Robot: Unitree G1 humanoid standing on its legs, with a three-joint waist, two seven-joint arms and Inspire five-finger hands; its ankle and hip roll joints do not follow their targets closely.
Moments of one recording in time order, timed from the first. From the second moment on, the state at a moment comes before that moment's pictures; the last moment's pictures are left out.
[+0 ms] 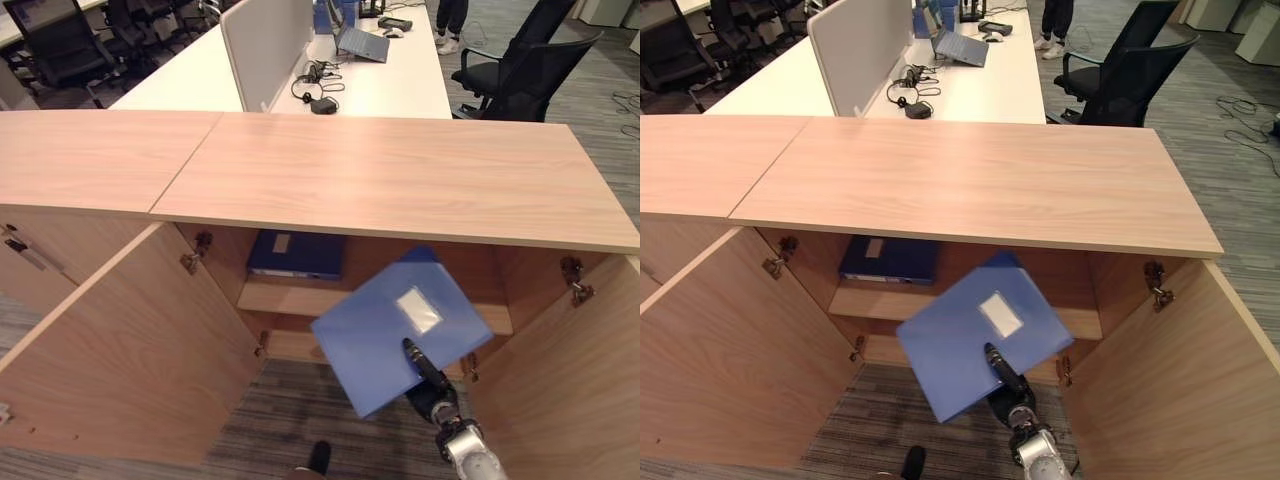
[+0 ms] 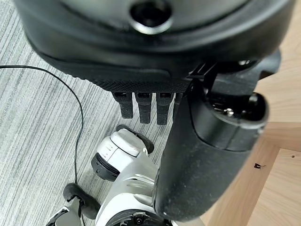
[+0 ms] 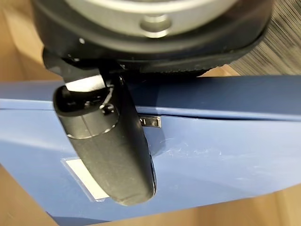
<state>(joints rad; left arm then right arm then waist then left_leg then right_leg) 0.27 0.26 0.01 1.09 -0.38 -0.09 -0.27 -0.04 -0.09 -0.02 0.74 1.22 -0.05 0.17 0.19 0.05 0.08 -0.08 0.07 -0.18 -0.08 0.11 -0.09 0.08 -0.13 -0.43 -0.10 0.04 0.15</state>
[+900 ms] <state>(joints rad) 0.21 0.31 -0.27 0.93 -0.35 -0.11 -0.25 -0.98 -0.58 -0.24 1.31 1.50 -0.24 -0.06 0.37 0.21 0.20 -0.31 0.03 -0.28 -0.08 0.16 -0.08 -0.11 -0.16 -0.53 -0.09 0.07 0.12</state>
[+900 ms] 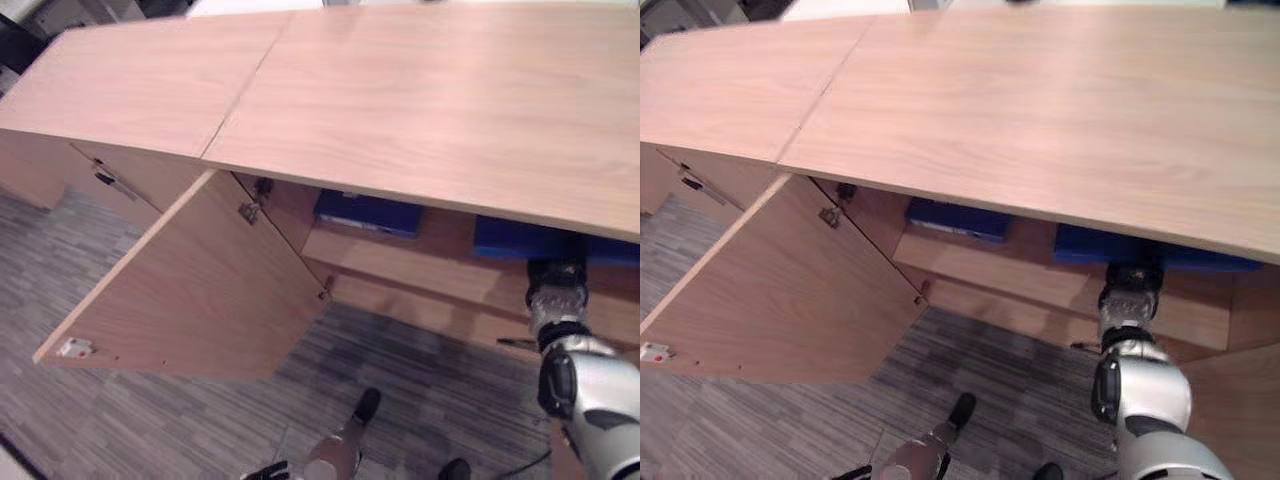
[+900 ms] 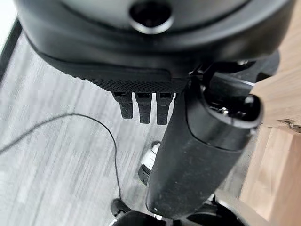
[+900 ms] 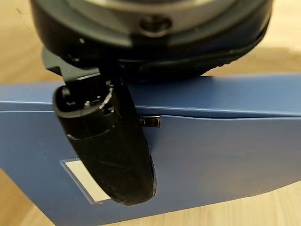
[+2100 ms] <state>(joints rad) 0.10 0.50 -0.38 0.62 -0.55 -0.16 -0.16 -1.50 -0.74 0.00 1.51 1.41 -0.26 -0.35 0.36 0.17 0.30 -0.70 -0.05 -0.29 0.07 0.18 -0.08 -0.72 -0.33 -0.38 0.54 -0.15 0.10</state>
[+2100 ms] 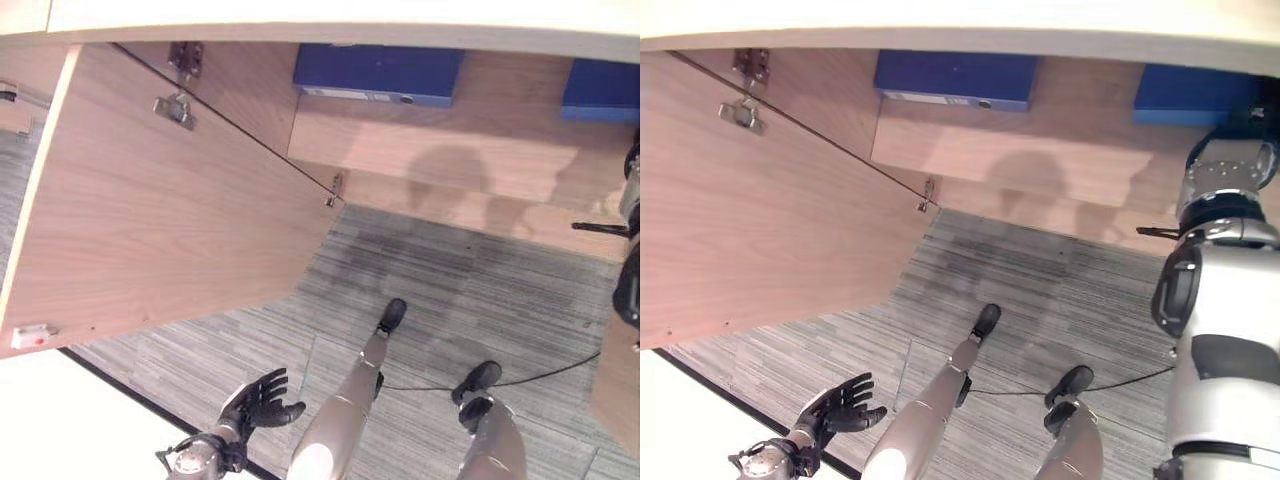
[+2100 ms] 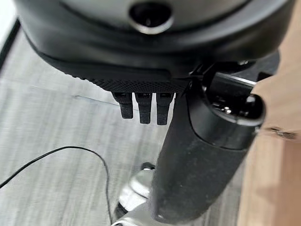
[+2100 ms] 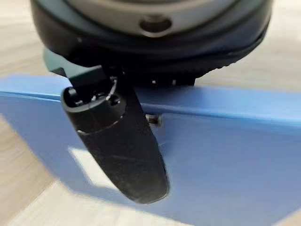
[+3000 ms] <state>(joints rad) 0.17 0.43 -0.40 0.75 -0.54 -0.09 -0.09 -1.21 -0.63 -0.07 1.61 1.22 -0.06 -0.53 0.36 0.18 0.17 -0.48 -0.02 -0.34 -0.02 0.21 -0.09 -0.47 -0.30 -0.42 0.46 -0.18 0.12</state>
